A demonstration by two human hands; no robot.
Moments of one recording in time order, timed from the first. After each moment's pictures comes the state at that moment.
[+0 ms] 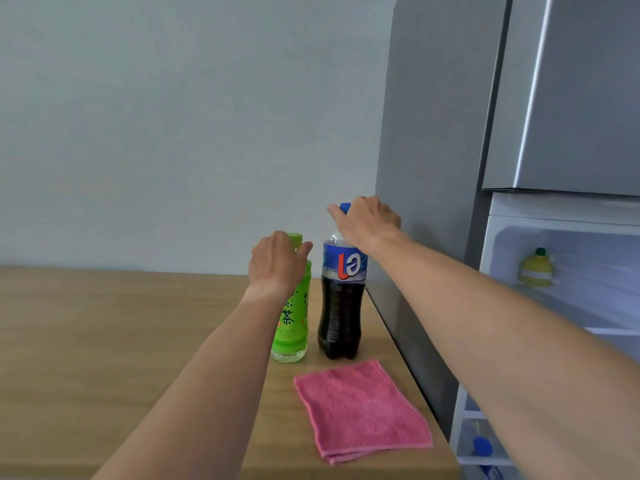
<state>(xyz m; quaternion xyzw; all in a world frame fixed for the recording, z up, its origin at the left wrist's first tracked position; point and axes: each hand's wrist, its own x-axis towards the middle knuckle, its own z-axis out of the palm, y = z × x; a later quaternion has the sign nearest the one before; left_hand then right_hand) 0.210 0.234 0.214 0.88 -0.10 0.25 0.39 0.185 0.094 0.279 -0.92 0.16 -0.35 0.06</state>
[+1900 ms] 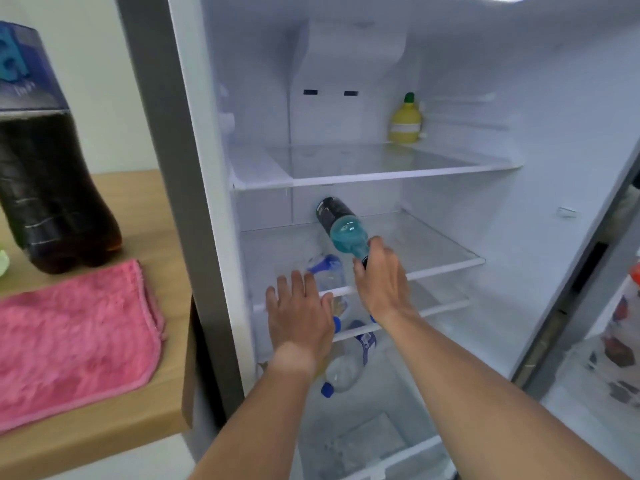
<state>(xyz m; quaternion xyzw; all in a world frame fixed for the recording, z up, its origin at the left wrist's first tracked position) 0.111 -0.079 -0.073 0.94 -0.32 0.08 0.12 0.067 -0.205 -0.039 -0.87 0.32 -0.33 0.17</state>
